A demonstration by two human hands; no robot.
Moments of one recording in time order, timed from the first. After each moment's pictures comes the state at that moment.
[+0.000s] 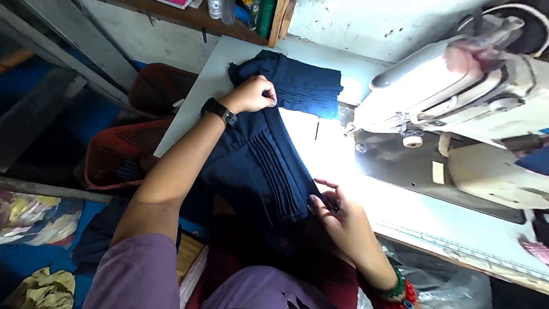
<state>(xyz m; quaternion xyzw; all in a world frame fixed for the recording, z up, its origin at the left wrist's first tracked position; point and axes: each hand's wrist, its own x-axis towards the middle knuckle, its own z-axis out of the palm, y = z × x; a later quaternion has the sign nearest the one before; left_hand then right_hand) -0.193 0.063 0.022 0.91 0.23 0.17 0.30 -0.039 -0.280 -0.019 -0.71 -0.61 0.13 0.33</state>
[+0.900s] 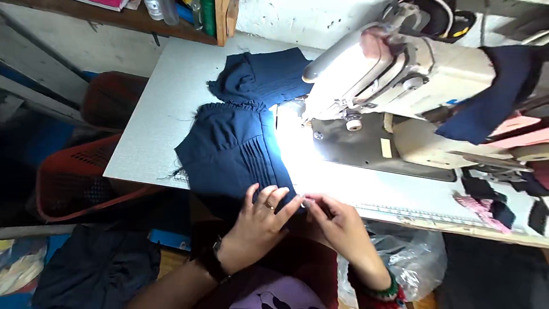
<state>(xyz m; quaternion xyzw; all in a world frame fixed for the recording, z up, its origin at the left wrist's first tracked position) -0.195 -0.228 -0.046 0.94 0.19 0.26 0.15 -0.006 -0.323 -0.016 -0.71 -0.56 0.18 0.38</state>
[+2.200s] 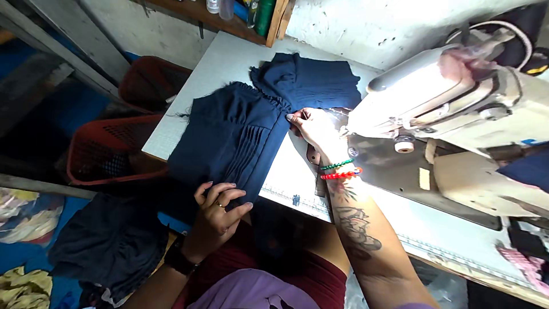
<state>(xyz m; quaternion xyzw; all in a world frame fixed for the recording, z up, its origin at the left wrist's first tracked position) -0.304 -0.196 -0.084 0.86 0.30 0.40 0.07 0.007 -0.079 -0.003 -0.74 -0.54 0.27 0.30</state>
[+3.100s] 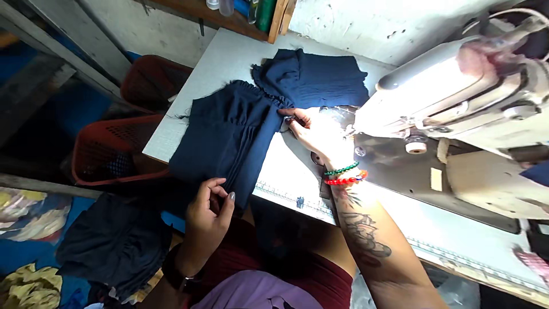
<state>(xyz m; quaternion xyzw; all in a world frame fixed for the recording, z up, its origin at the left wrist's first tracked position) -0.300 -0.201 -0.053 0.68 0.47 0.47 0.31 0.003 -0.089 -0.012 -0.64 -0.69 0.17 0.29</state>
